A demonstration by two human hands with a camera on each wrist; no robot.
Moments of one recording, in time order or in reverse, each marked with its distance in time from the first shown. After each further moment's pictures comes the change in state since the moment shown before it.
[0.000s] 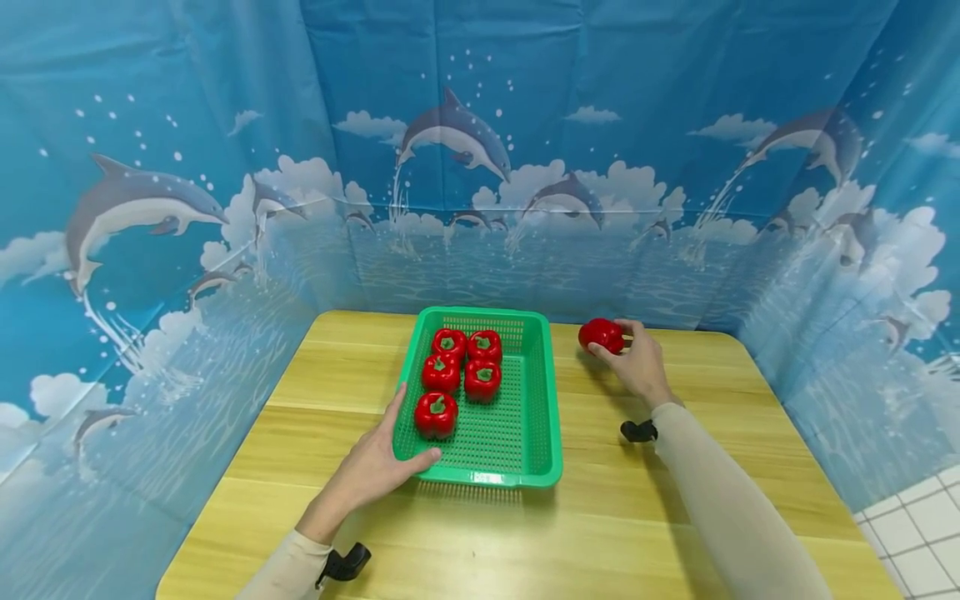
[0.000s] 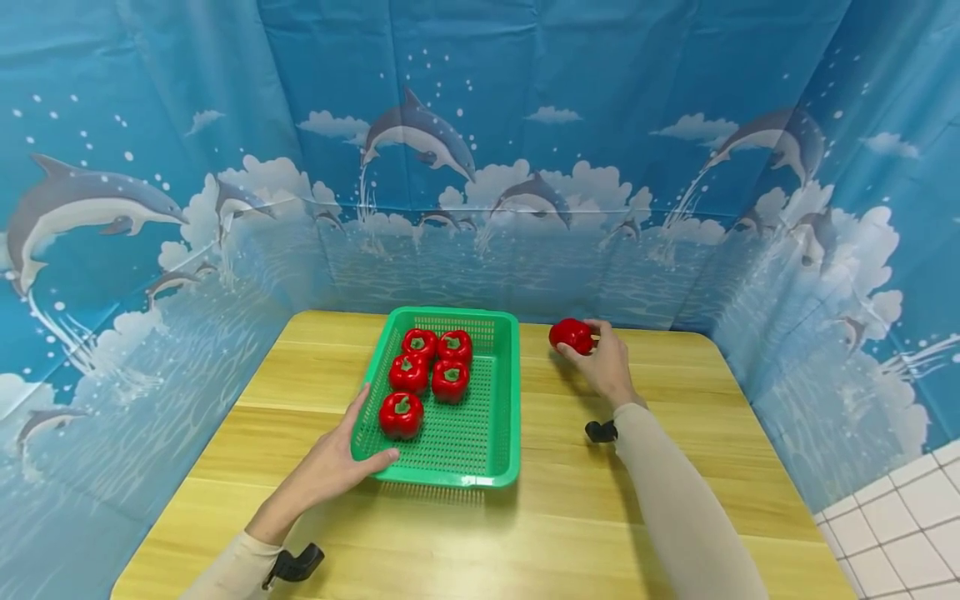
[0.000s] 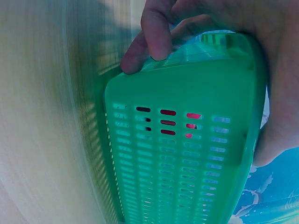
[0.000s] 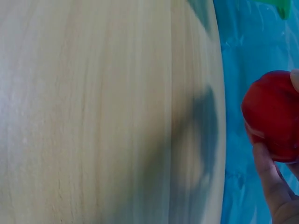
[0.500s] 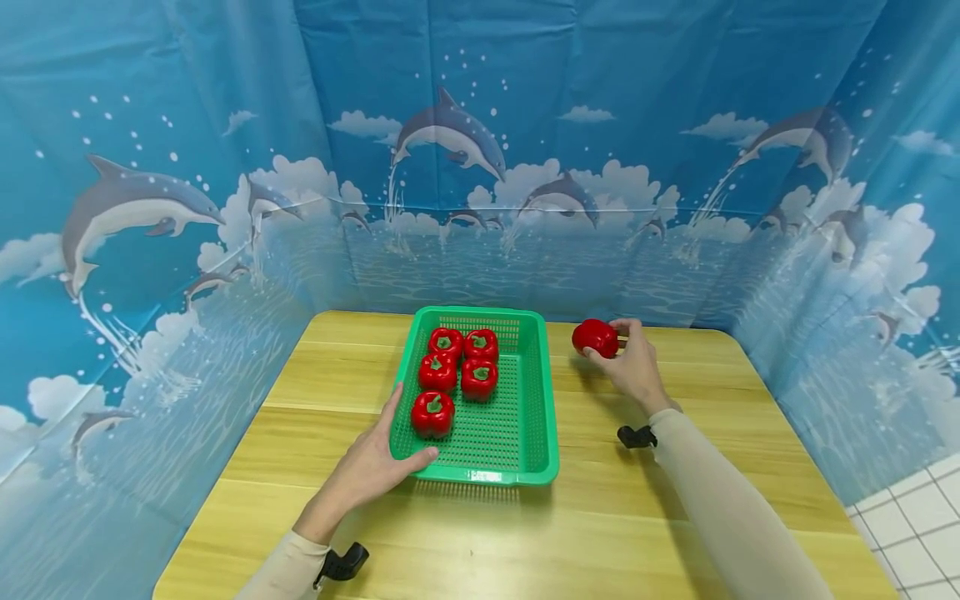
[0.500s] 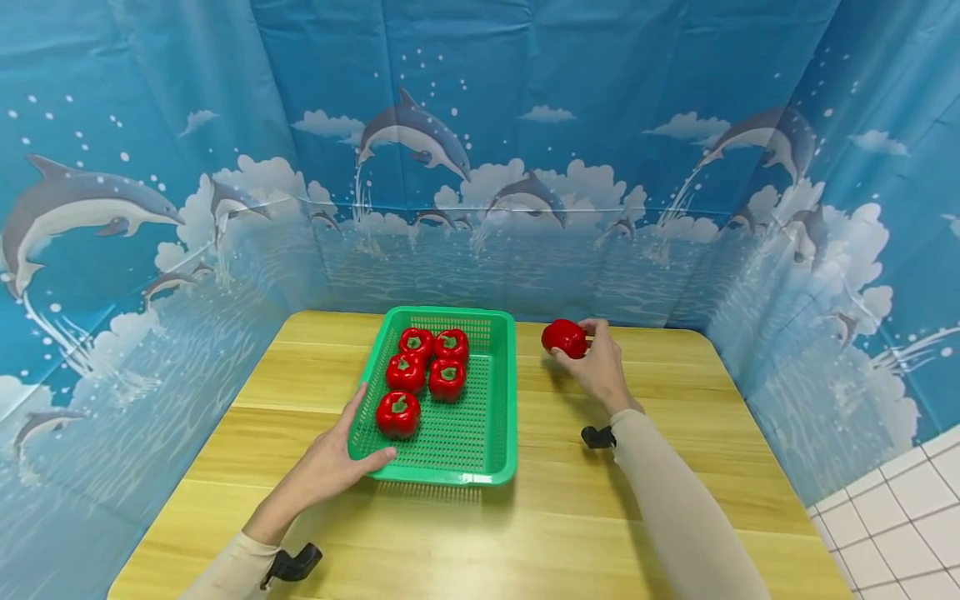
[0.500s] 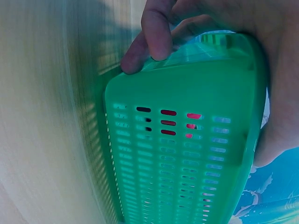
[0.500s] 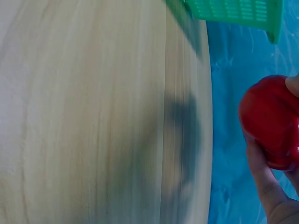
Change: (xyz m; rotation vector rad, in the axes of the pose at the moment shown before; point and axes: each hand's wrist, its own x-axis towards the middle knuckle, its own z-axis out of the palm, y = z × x) left_hand -0.001 0.000 0.001 0.001 0.001 -0.003; right_hand -0.016 -0.012 -0.001 0.010 0.029 -0.039
